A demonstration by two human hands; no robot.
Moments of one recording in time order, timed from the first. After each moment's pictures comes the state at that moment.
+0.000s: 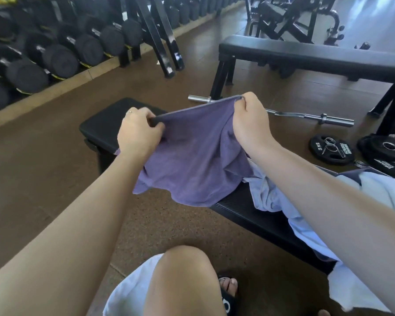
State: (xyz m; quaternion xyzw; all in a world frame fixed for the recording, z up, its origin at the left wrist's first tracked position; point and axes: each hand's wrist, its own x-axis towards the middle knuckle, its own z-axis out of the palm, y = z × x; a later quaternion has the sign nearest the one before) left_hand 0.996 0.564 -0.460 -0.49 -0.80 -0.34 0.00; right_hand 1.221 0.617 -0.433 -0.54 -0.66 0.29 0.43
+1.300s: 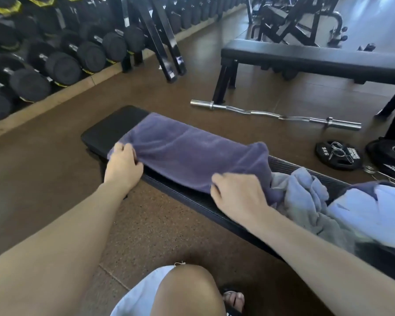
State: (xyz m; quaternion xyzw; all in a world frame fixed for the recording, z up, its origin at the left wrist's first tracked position) left_hand 0.927 0.554 -0.528 -0.52 -0.83 -0.21 -0.02; right_hand 1.224 0.569 -0.536 -0.42 -0.88 -0.09 0.18
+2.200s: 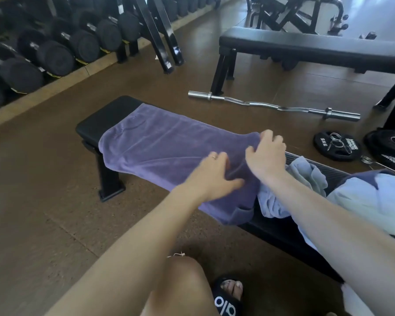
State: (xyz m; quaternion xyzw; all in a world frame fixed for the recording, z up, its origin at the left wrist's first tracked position) left_hand 1.109 0.561 -0.523 -0.71 -0.64 -0.17 -0.23; right_hand 1.256 0.641 -0.532 -0.69 -0.65 0.18 0.25
